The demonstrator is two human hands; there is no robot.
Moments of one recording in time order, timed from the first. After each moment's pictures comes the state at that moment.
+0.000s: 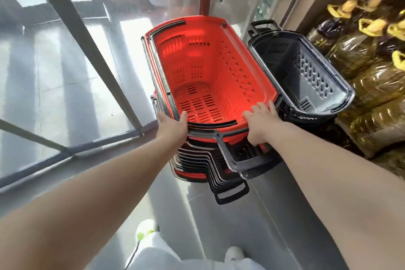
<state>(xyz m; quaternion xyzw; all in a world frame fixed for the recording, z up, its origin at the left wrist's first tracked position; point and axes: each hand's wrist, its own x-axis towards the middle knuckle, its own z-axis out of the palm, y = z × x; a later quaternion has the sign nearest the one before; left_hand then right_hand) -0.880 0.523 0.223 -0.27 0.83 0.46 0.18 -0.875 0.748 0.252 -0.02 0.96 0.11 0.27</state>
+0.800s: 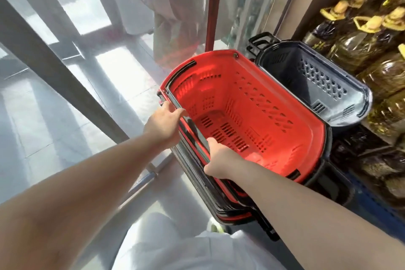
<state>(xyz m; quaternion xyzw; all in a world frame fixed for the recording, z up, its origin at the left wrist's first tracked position) -1.103 0.405 0.255 0.26 0.96 0.08 0.11 -0.987 0.541 0.246 0.16 0.91 -0.26 0.30</state>
